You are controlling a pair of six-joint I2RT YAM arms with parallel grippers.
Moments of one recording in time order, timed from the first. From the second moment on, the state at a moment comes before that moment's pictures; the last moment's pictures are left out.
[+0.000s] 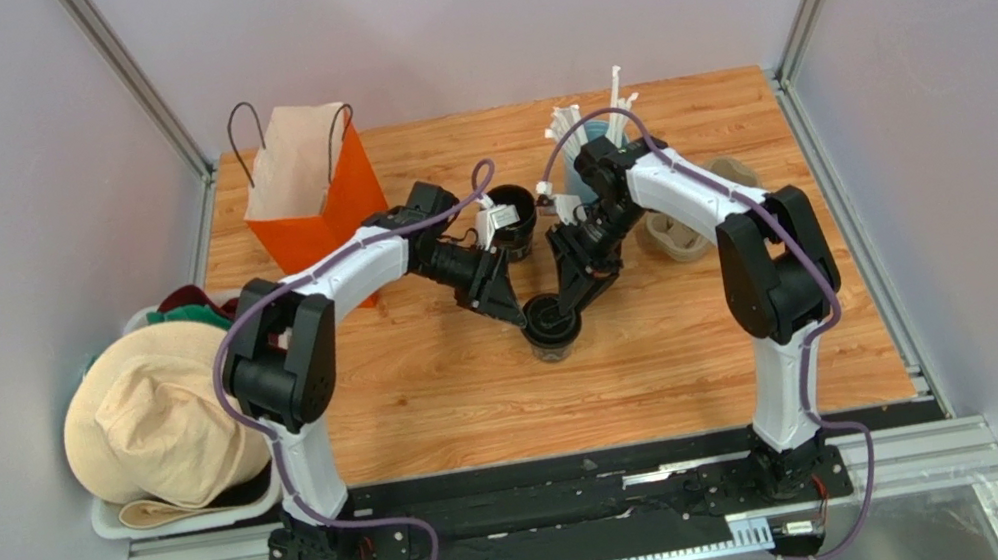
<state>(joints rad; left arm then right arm) -0.50 1.92 1.35 -0.65 0.97 0.11 0.39 1.96 1.53 -1.09 -0.73 -0.03</state>
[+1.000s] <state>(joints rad) -0.51 1.98 1.38 -0.66 1.06 -0.01 0.38 1.92 1.49 -1.07 -0.70 -0.01</state>
